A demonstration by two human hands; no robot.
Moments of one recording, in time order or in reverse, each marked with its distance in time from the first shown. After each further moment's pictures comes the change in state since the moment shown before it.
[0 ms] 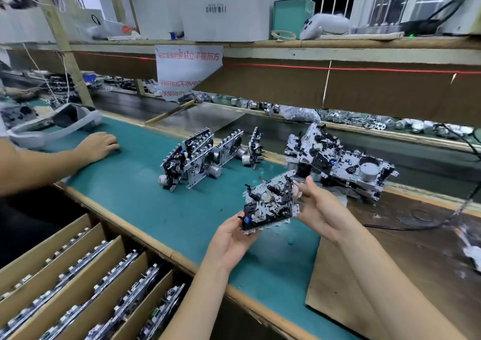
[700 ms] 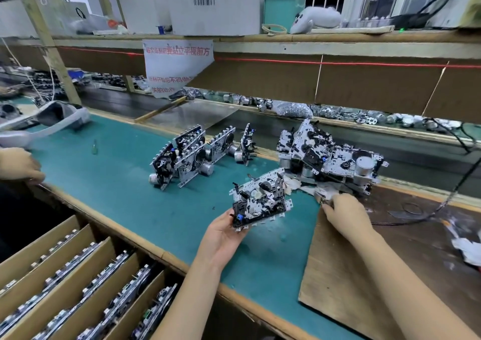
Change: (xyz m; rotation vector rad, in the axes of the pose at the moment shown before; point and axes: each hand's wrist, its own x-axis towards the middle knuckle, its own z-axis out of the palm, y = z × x) left_hand 0.000 0.001 -0.002 0.052 0.002 0.049; right_hand 0.025 0.008 -0.093 -1.776 0.522 -0.123
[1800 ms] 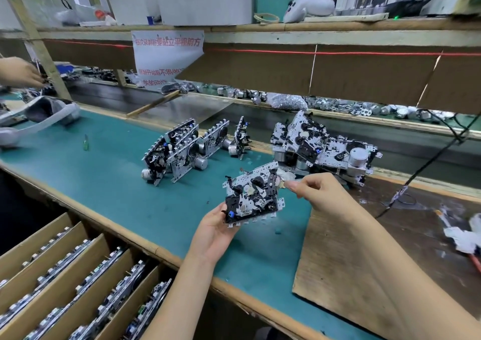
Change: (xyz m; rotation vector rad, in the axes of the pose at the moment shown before) left_hand 0.000 0.001 -0.004 0.112 -0.085 0.039; right_hand -0.033 -0.040 -0.051 0.841 -0.165 -0.271
